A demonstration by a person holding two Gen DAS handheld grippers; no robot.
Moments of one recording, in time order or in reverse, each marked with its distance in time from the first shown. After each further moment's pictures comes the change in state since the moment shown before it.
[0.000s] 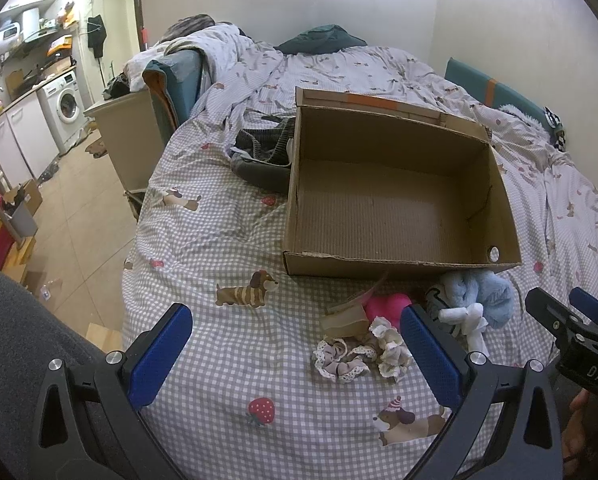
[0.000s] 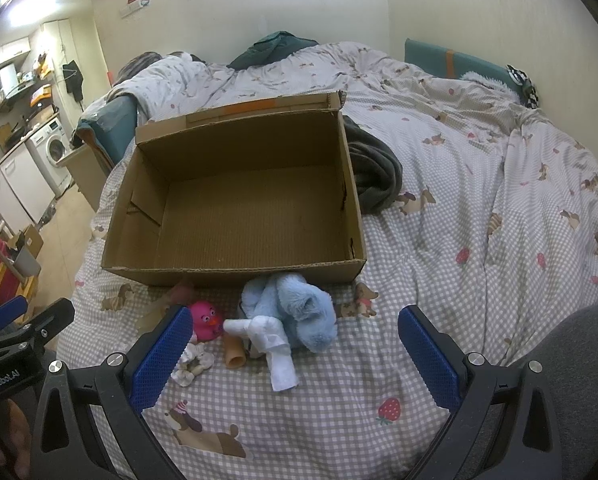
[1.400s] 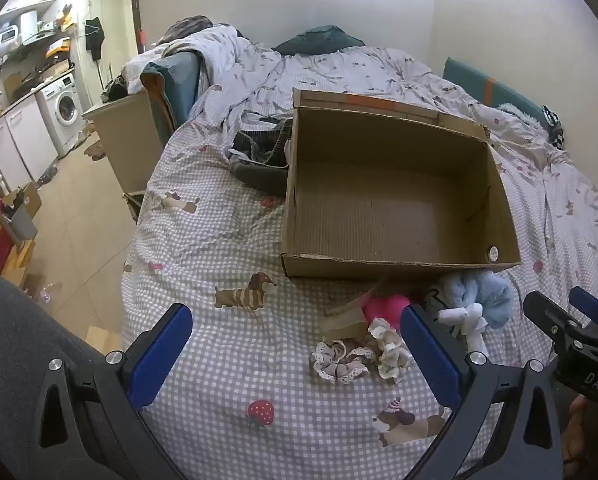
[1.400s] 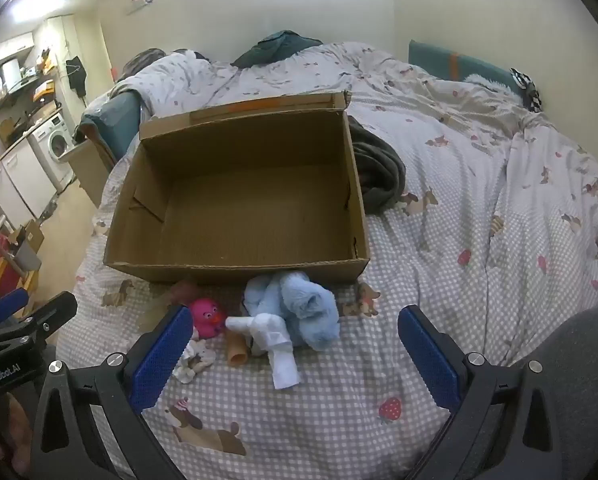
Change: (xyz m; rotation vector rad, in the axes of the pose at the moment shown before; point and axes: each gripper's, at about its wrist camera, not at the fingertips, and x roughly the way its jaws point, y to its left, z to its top) left arm 0.002 -0.002 0.001 0.002 -0.005 -0.004; right arm 0.000 0.001 0.000 -0.004 0.009 0.007
